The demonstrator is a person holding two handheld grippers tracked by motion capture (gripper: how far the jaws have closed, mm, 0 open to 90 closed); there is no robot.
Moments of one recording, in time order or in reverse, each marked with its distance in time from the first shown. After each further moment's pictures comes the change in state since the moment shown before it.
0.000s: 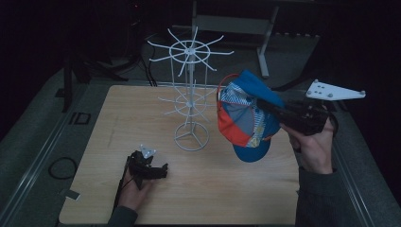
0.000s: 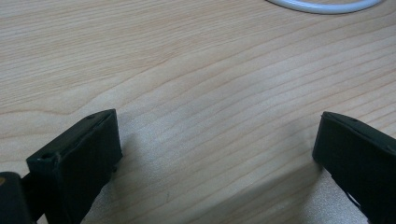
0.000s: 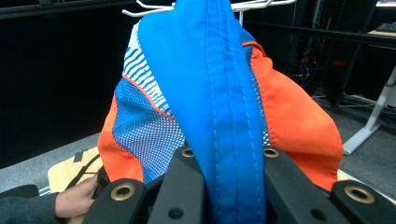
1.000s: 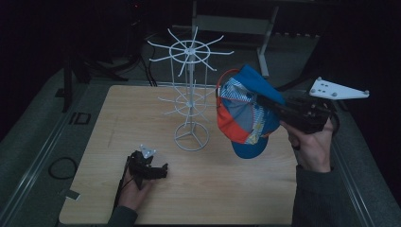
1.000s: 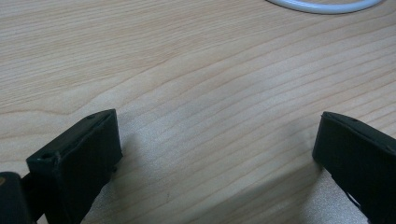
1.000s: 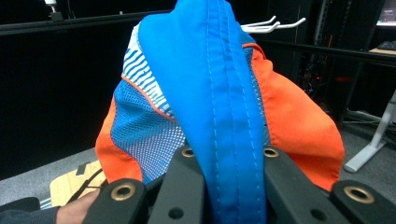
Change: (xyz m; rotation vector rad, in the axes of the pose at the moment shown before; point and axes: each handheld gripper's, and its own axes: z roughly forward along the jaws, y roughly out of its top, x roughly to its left) left arm 0.000 0.000 0.000 0.000 0.000 0.000; right arm 0.002 0.005 -0.001 -0.063 0.019 -0.012
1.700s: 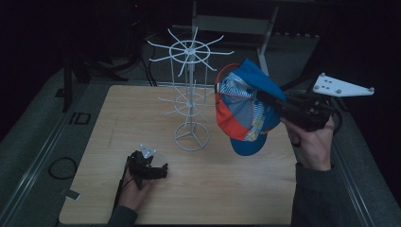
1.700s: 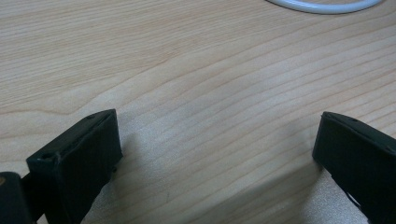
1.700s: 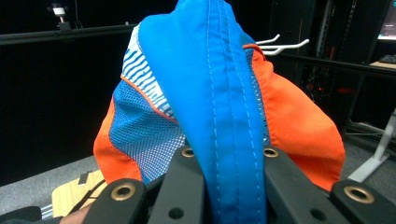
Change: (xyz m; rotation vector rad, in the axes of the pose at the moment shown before) left arm 0.000 0.000 0.000 0.000 0.000 0.001; right arm 0.005 0.011 -0.001 -0.038 0.013 -0.016
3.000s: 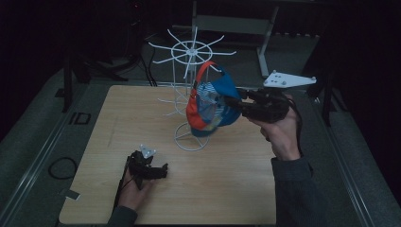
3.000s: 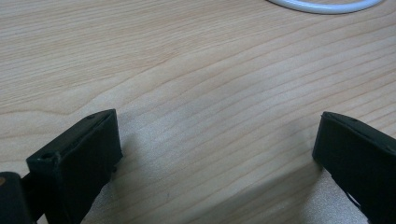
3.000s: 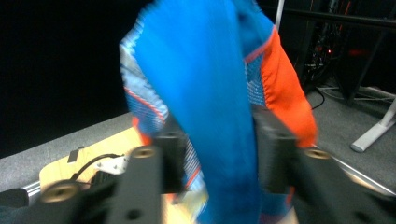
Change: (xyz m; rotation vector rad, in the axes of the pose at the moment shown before) left arm 0.000 0.000 0.000 0.002 -0.001 -0.001; right arm 0.000 -0.016 0.073 0.169 -0.011 0.022
